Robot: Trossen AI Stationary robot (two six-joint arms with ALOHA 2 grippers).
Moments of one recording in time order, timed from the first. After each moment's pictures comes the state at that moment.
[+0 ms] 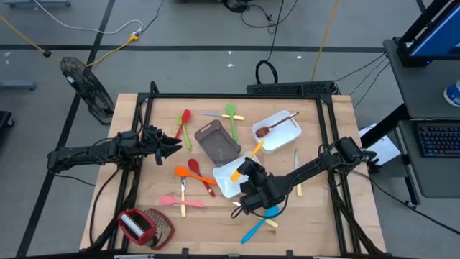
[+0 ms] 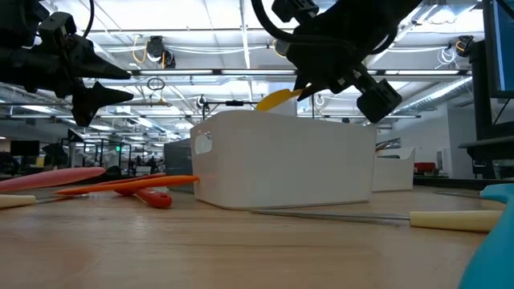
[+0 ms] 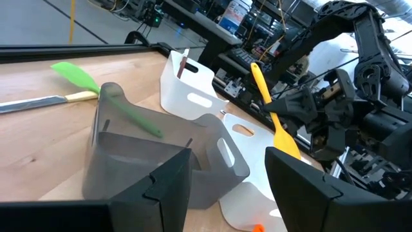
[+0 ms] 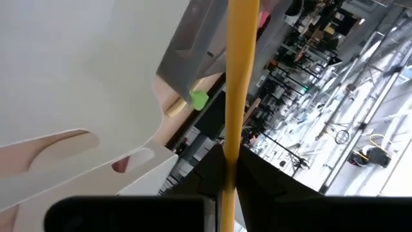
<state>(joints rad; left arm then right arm) 0.14 0.12 0.06 -0.03 -0.03 -0.55 0.43 1.96 1.39 -0.86 1.19 -0.67</state>
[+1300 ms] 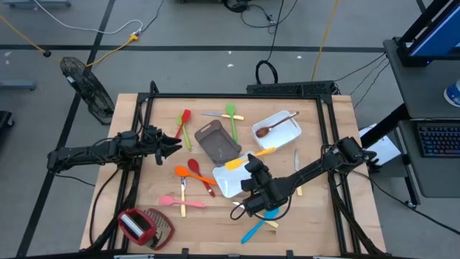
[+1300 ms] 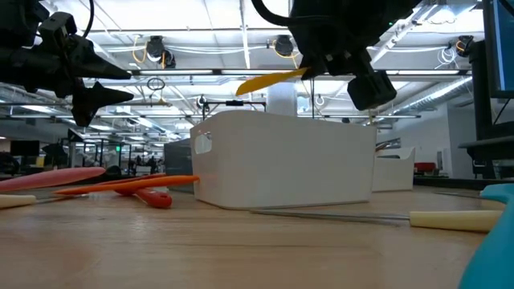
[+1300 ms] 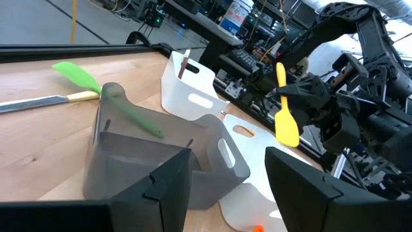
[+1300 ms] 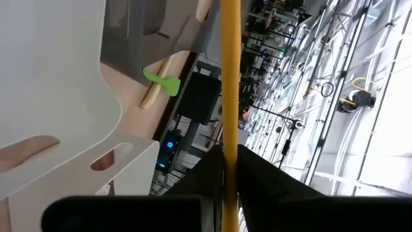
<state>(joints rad) 0.13 0.12 0.06 -0.03 -0.04 -0.56 0.45 1.94 1.39 -0.94 1.33 -0.38</state>
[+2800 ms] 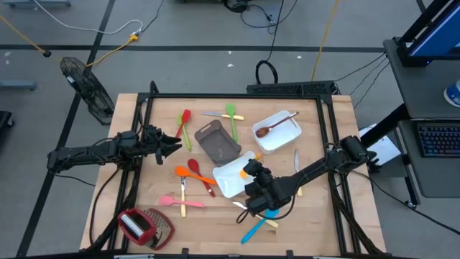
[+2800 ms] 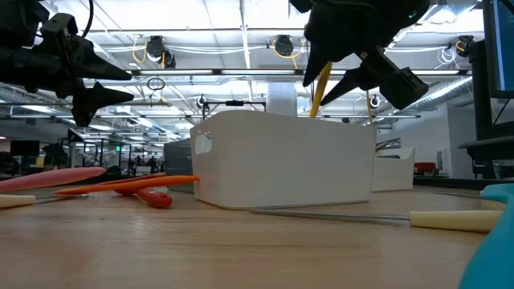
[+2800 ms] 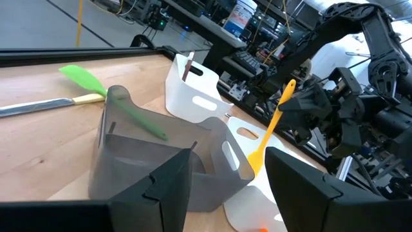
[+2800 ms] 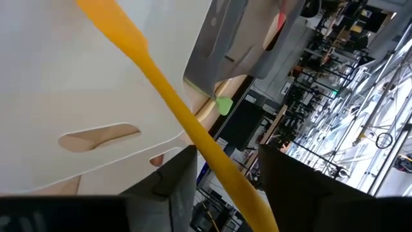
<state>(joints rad) 0.14 0.12 0.06 -0.03 -0.06 -0.55 0.46 1.90 1.39 -0.99 1.07 -0.48</state>
